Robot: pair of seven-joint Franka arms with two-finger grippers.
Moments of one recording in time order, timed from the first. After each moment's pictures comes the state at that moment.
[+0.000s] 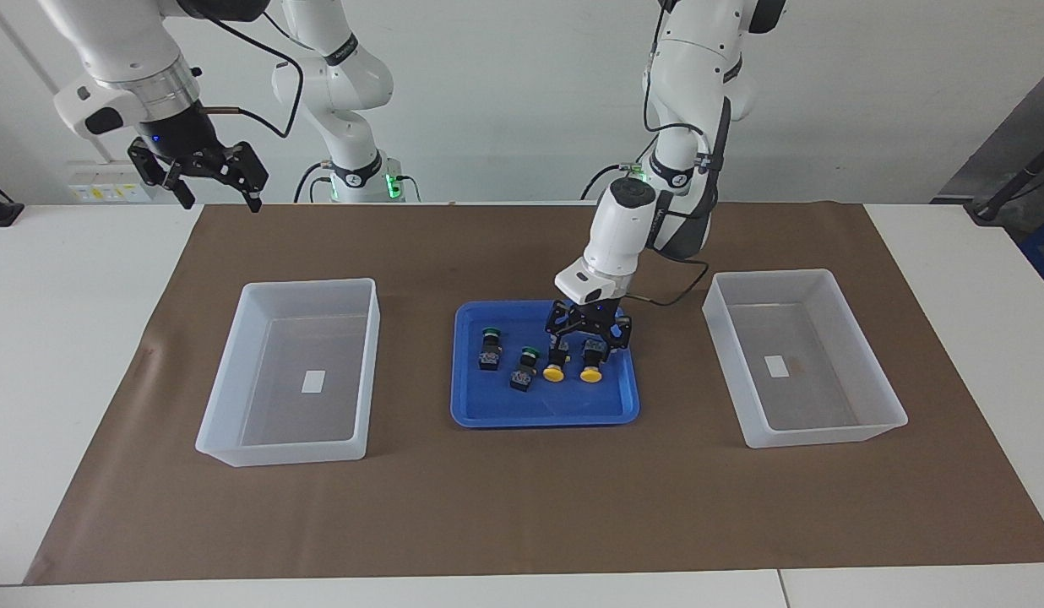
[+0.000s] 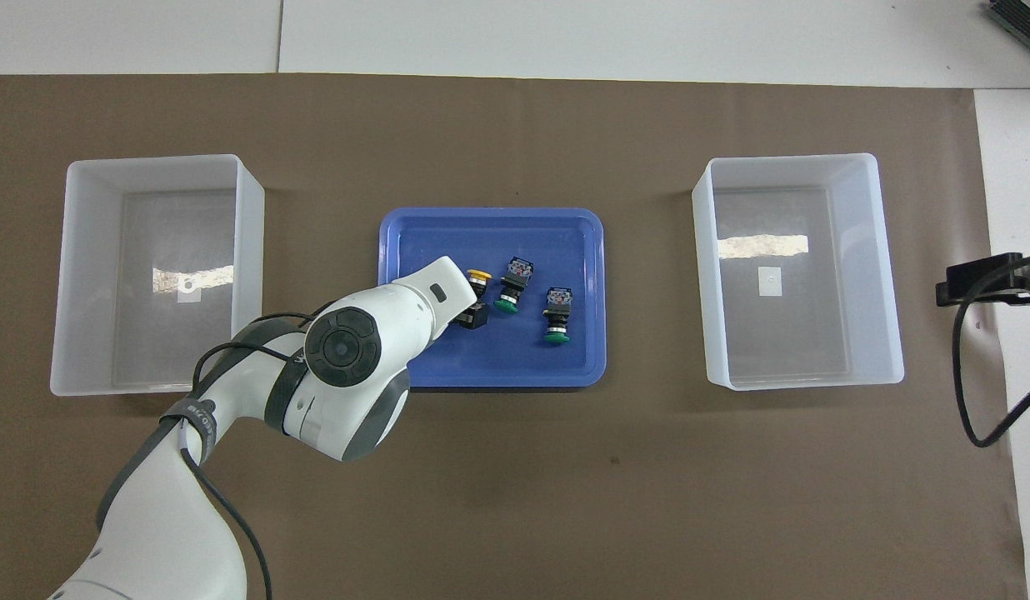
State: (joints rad) left arm -0.53 0.30 -0.03 -2.14 -0.01 2.78 -0.28; right arm 0.05 -0.09 -0.08 -1.62 -0.02 1.53 0.05
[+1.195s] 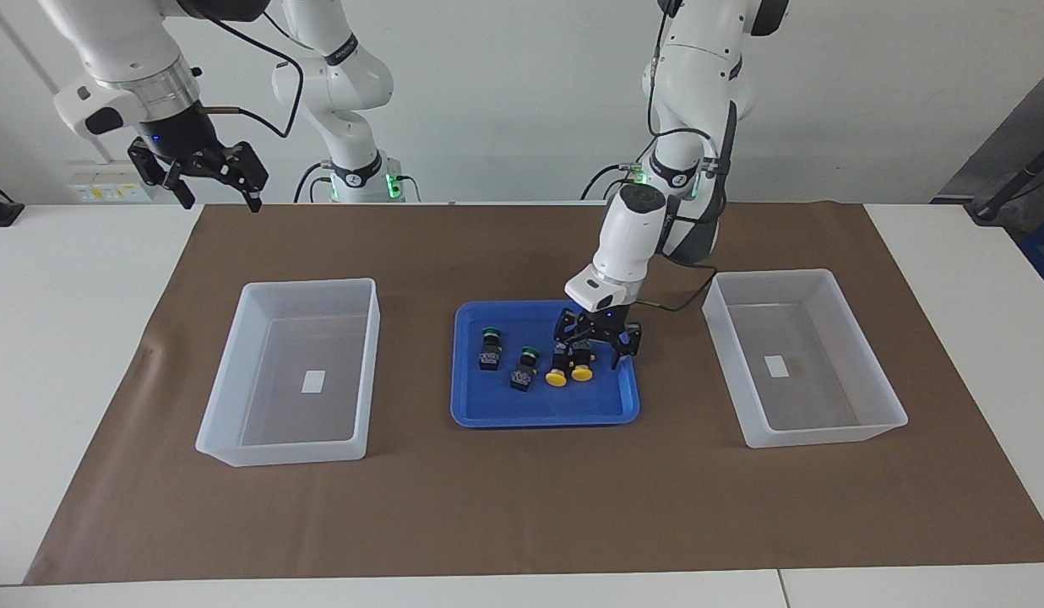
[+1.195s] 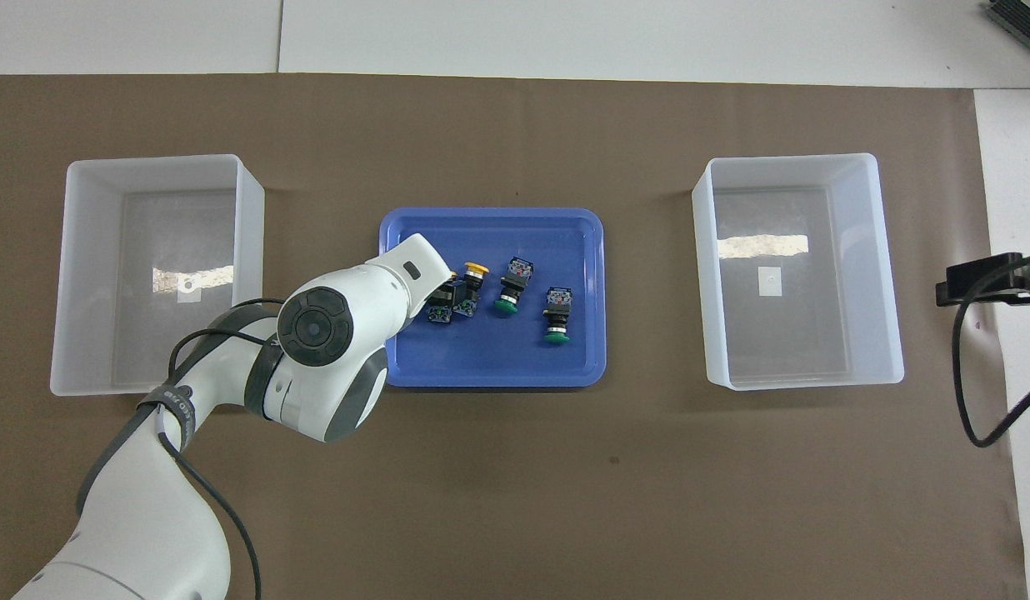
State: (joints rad) left arm -0.49 0.31 -0.01 -2.11 -0.01 2.78 -0.30; right arm 0.05 -0.09 -0.08 -1.62 -0.02 1.53 0.05
